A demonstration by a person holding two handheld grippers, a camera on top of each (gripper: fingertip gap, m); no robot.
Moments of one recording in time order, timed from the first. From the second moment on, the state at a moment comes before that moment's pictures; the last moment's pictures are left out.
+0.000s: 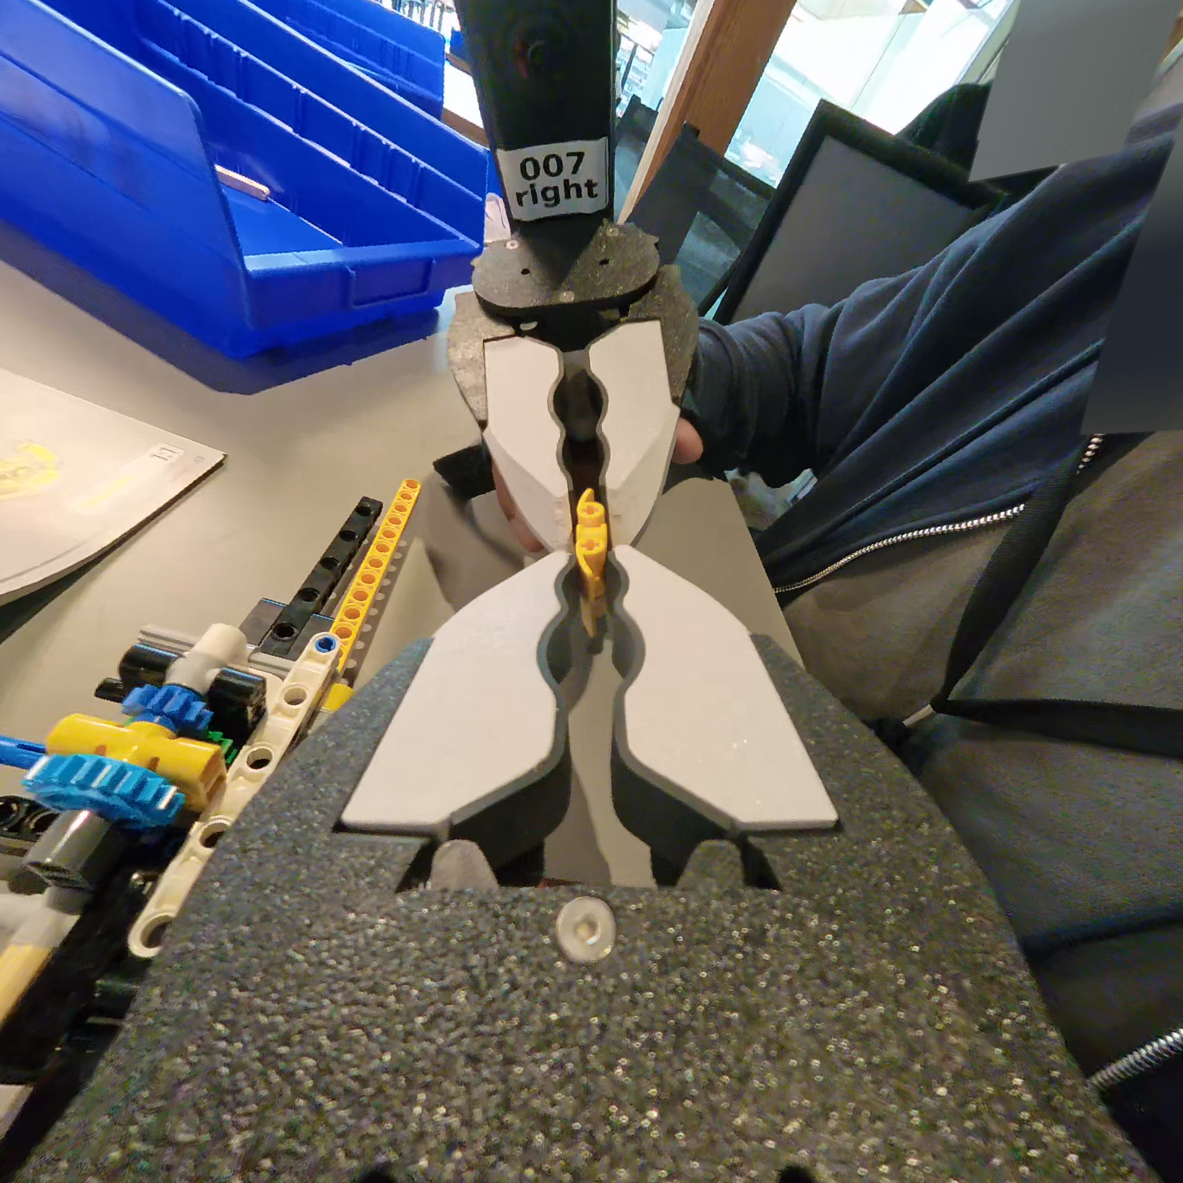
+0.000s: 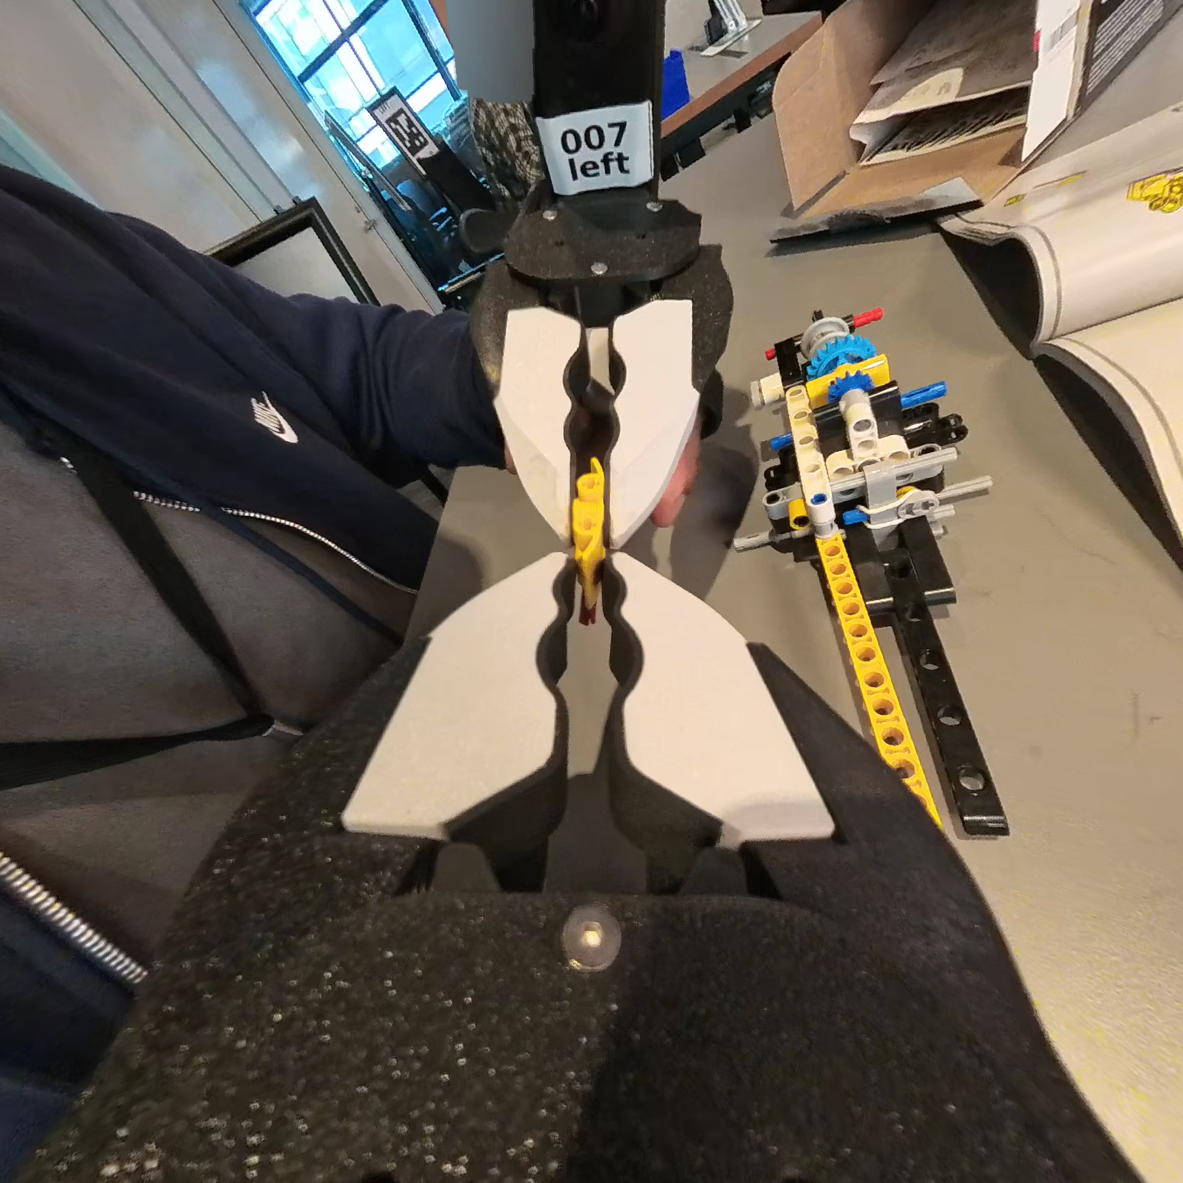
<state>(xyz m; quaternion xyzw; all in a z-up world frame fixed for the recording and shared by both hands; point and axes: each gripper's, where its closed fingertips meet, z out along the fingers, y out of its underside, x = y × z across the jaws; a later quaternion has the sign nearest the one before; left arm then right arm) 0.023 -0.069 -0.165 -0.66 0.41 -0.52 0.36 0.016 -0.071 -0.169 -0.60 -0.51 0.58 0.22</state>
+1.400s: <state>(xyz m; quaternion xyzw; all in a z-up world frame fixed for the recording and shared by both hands) 0.020 -0.056 -0.163 -0.68 0.35 -0.52 0.38 0.021 -0.053 -0.167 -0.63 -0.46 0.56 0.29</state>
